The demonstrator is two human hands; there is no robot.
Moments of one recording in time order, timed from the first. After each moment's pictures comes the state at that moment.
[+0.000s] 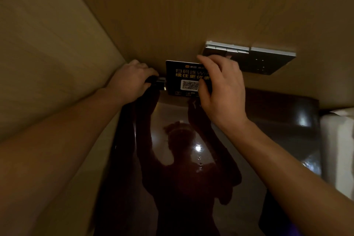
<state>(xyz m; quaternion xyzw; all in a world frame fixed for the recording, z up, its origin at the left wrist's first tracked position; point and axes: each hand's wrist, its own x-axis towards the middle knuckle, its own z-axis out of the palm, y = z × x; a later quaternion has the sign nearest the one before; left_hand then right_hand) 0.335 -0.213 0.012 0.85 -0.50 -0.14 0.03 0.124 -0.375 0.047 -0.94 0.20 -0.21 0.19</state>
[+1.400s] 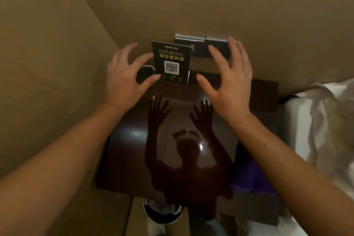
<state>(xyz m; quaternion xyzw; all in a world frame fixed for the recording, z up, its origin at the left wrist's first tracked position) 0.203 -0.189 0.093 0.88 -0.42 0.10 0.19 0.012 -0.396 0.105 -0.92 0.25 -0.23 0.18</state>
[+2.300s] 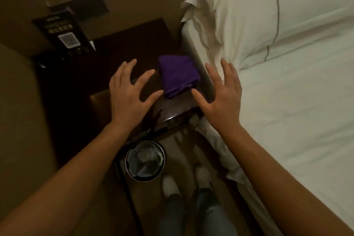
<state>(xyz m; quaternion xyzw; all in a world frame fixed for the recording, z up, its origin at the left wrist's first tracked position) -0.111 -0.145 0.094 0.75 -0.63 0.02 0.21 -0.363 -0.214 0.116 -0.79 0.54 -0.28 0.11</state>
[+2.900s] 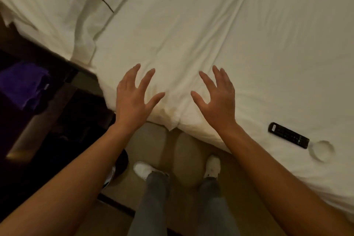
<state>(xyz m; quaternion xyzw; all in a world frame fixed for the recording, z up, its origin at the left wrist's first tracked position) -0.514 -0.123 0.061 0.50 -0.84 -0.14 0.16 -0.752 -0.030 0.067 -0.56 0.79 -0.22 0.09</state>
